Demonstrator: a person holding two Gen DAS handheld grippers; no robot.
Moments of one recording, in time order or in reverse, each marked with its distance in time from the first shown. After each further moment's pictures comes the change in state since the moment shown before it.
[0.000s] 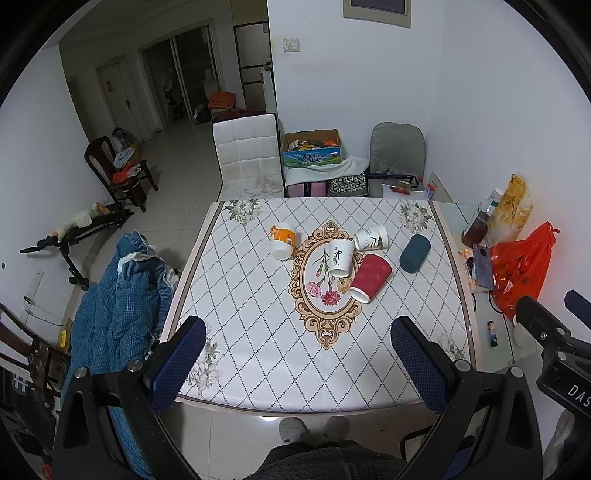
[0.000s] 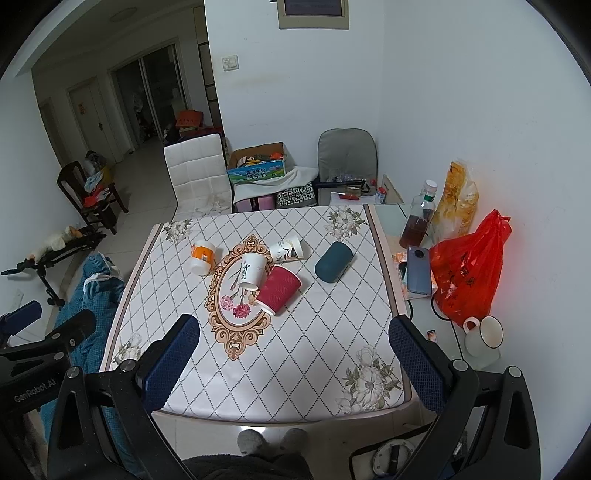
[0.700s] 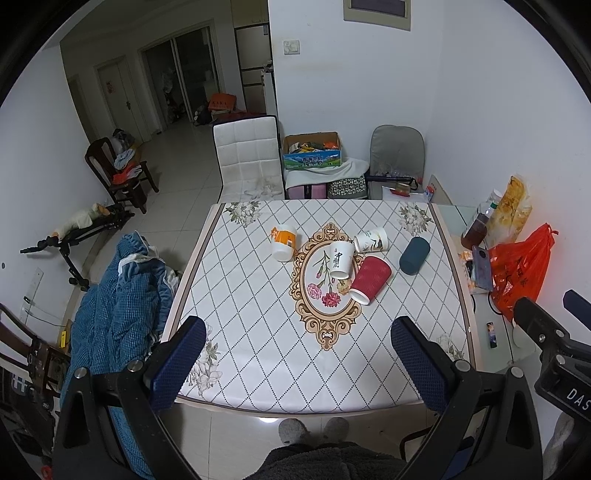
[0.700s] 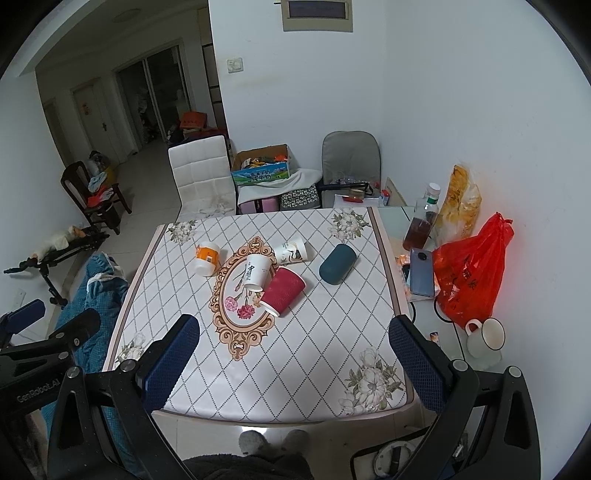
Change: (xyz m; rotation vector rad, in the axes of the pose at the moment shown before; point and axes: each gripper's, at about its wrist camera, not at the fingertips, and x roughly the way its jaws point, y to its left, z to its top) left arm 0.000 0.002 -0.001 -0.004 -0.003 -0.002; right arm -0.002 0.010 0.007 -0.004 -0.005 0.005
